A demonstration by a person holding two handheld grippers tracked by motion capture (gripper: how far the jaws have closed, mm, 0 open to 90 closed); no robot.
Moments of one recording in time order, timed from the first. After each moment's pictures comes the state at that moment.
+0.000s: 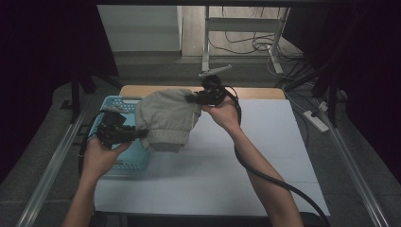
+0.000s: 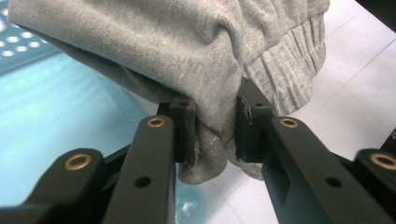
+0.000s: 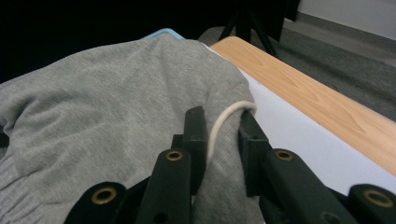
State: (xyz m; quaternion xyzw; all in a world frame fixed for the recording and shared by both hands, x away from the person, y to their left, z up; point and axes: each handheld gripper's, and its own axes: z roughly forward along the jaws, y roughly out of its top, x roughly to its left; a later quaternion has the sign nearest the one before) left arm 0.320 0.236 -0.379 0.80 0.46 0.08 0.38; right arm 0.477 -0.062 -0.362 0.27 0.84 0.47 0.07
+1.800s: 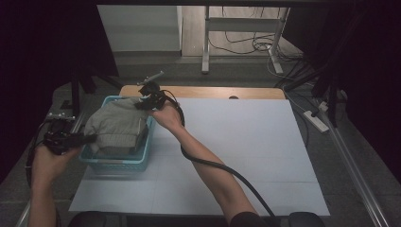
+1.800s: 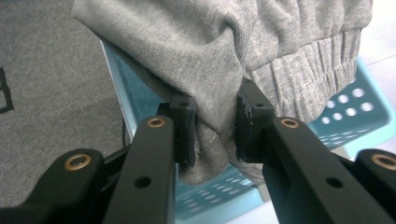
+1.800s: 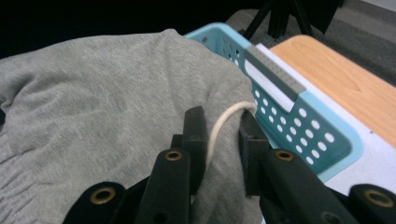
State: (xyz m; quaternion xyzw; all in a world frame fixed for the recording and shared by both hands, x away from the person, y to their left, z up) left arm 0.314 0.373 -0.433 0.75 0.57 0.10 0.31; right arm 0.494 0.113 -0.424 0.23 0.87 0.43 0.04
